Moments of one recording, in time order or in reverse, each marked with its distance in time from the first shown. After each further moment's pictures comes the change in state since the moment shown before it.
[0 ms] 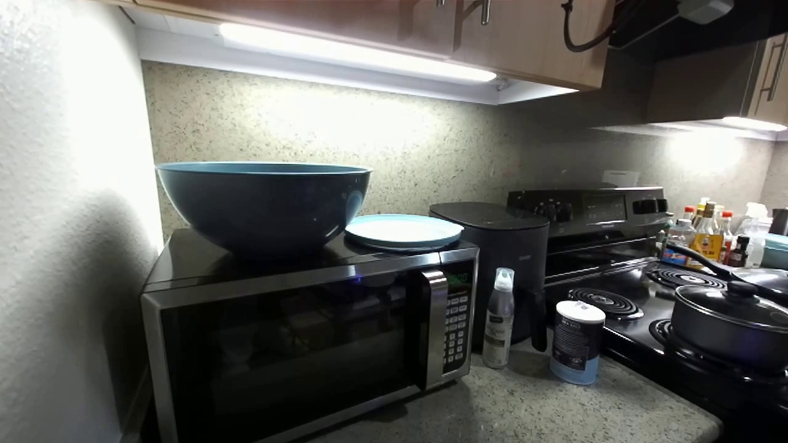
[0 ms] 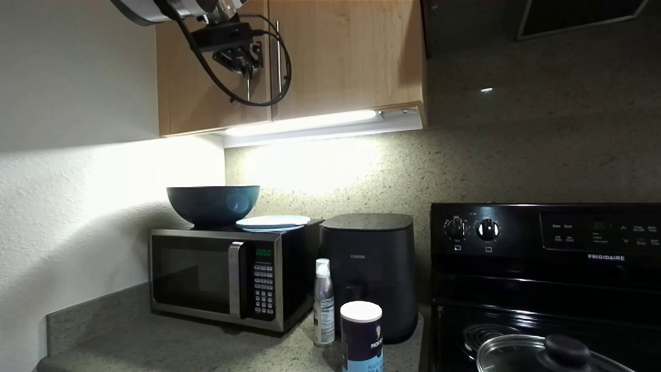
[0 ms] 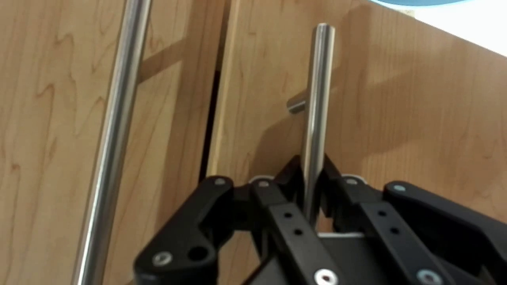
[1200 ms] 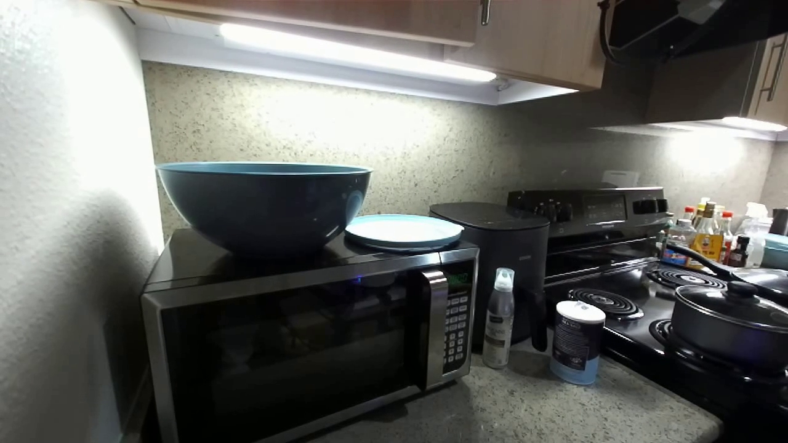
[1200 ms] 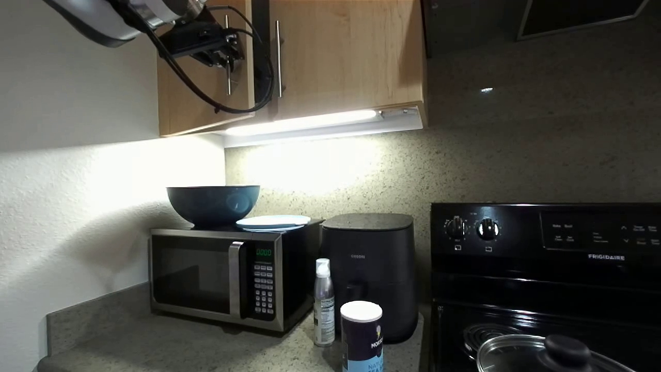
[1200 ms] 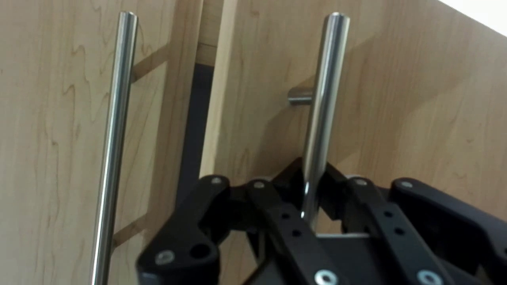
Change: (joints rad) arm -0.122 -0.213 0.125 -0.302 -0.143 0.286 0.221
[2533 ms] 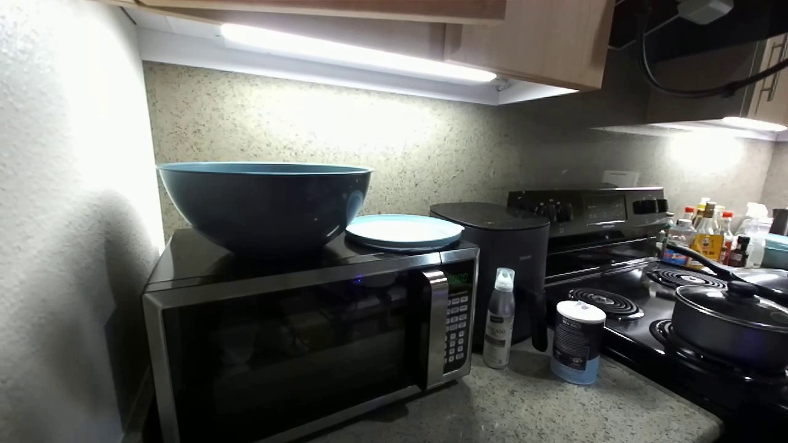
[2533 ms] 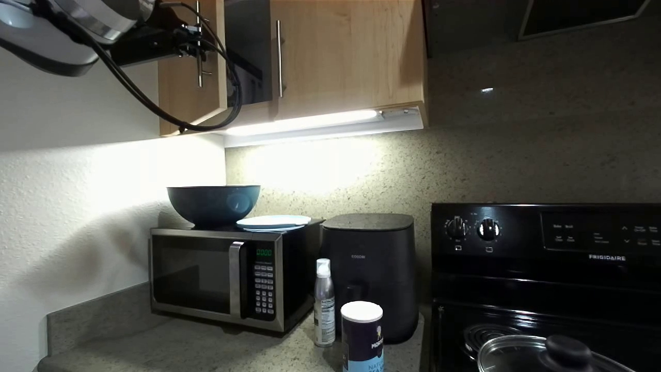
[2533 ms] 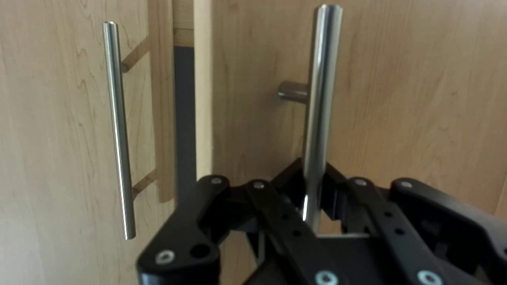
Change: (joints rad) arm -0.267 -0.269 0.238 -0.236 0.003 0.240 0.326
